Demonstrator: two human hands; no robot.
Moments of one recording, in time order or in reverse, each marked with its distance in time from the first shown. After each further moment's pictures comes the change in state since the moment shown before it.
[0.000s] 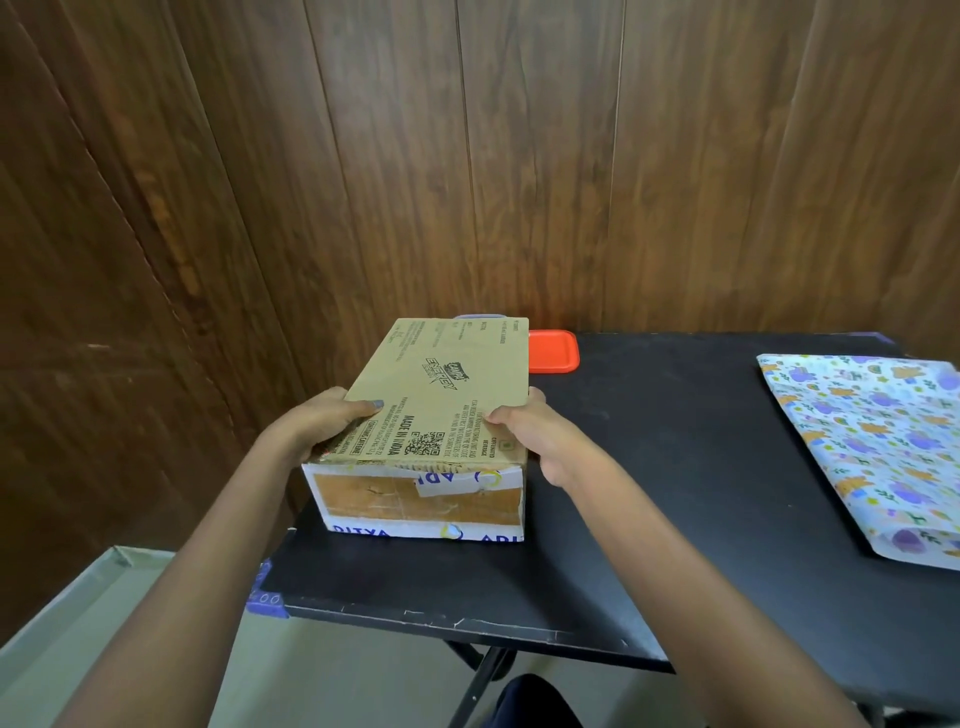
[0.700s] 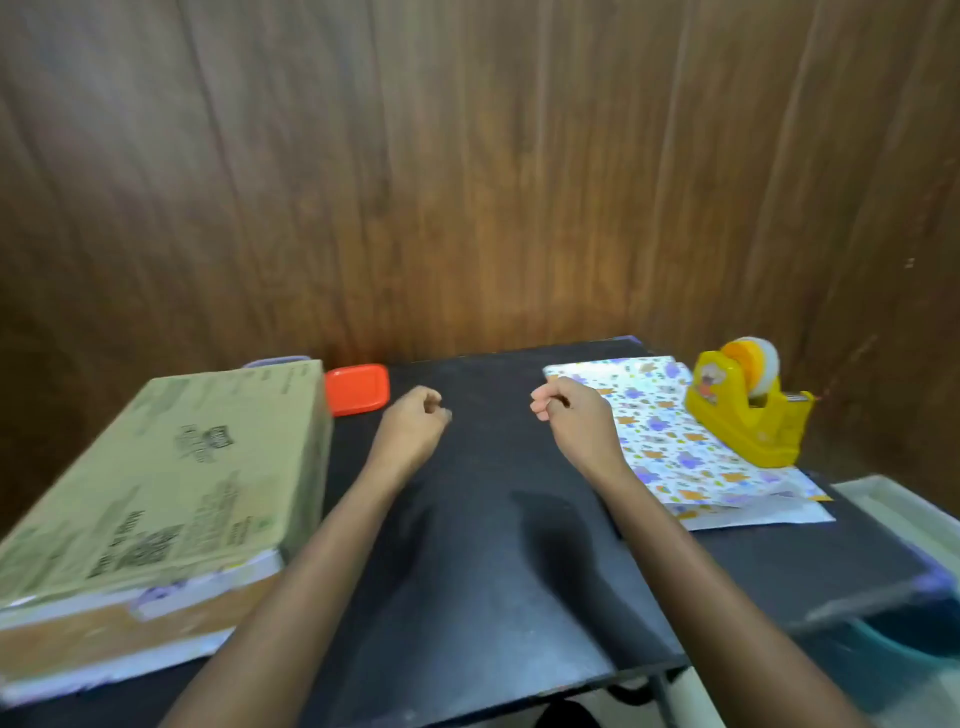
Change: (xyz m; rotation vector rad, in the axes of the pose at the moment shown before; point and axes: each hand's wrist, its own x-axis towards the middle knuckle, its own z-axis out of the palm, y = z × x) left_hand 0.008 0.136 0.254 0.046 -0.004 0.521; right_hand -0.054 0.019 -0.223 -0.354 0.655 -0.339
